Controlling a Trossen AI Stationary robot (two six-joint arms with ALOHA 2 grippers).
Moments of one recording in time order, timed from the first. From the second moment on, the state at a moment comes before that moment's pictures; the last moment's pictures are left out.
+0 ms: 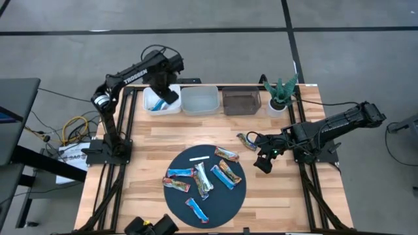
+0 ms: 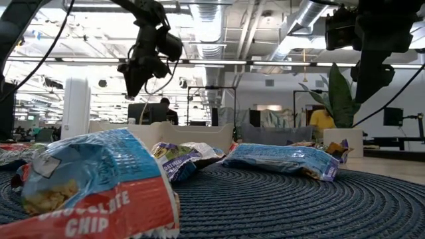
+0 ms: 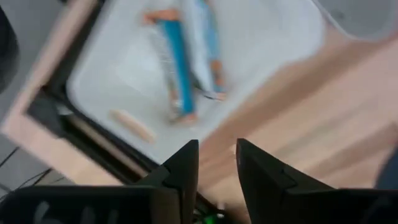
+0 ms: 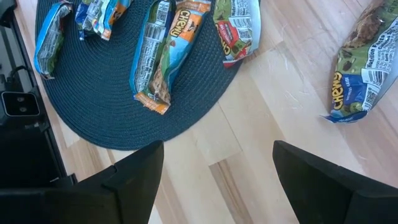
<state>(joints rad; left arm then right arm) 0.76 1.85 1.73 -1.56 -0.09 -0.06 0.24 1.10 0.73 -0.67 -0.08 0.75</state>
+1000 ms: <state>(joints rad) 0.22 1.09 1.04 -0.58 0.11 -0.44 0.33 1.19 0.69 -0.46 -0.03 0.74</state>
